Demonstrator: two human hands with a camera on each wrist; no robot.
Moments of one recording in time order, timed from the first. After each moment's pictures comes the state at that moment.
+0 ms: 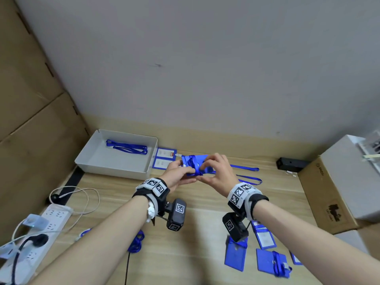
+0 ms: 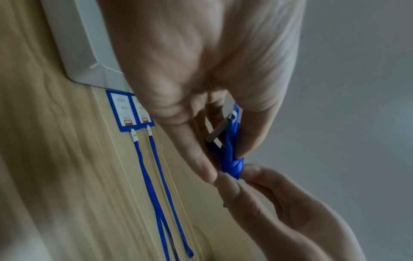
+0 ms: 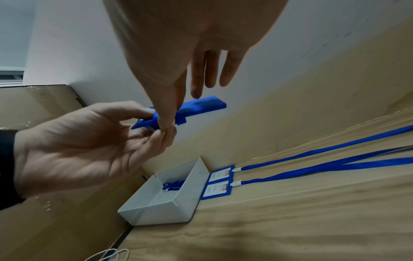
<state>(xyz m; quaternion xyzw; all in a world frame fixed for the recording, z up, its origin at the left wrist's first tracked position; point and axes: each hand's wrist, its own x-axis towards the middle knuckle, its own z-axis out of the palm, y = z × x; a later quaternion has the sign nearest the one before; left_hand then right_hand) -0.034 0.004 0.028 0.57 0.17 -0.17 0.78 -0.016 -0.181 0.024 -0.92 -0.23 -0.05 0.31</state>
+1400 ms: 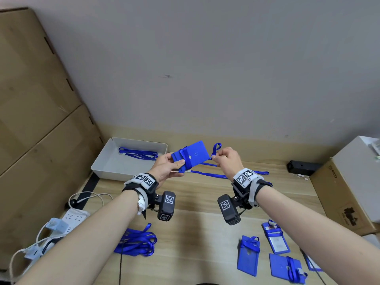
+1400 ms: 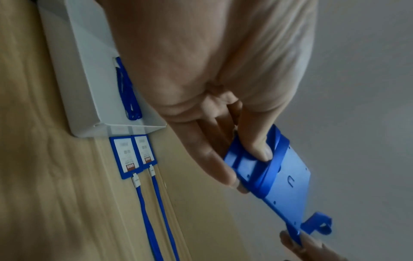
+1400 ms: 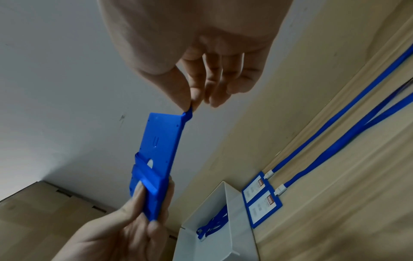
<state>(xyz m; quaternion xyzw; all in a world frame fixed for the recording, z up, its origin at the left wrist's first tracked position) -0.026 0.071 0.042 0.61 0.13 -0.10 0.78 0.008 -0.150 0.068 -0.86 0.03 0.03 0.51</state>
